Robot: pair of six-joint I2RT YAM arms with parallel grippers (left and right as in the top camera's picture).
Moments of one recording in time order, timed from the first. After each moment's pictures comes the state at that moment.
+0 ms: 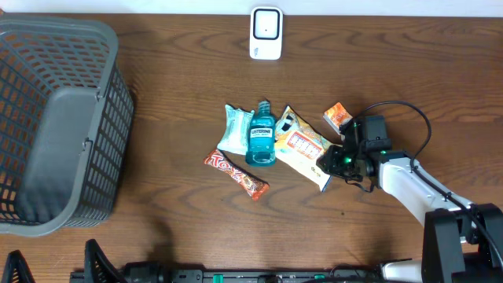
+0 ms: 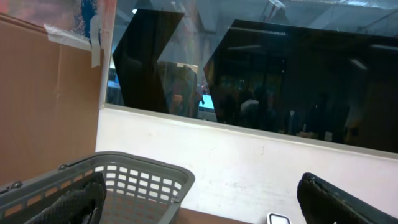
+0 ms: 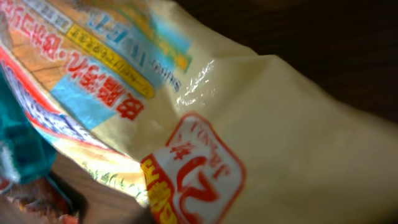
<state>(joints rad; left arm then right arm) 0.07 0.01 1.08 -0.73 -0.07 -0.15 0.15 1.56 0.69 -0.35 -0.38 0.46</state>
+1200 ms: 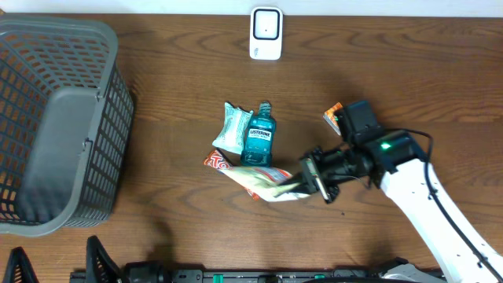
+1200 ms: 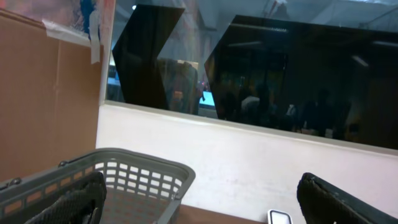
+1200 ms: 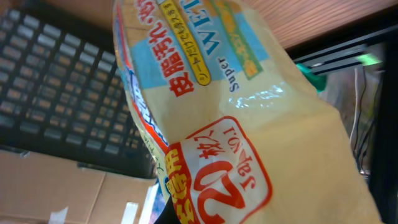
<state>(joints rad) 0.07 0.01 1.07 -0.73 -0.07 -0.15 0.41 1.35 1.06 -0.98 -0.95 1.52</state>
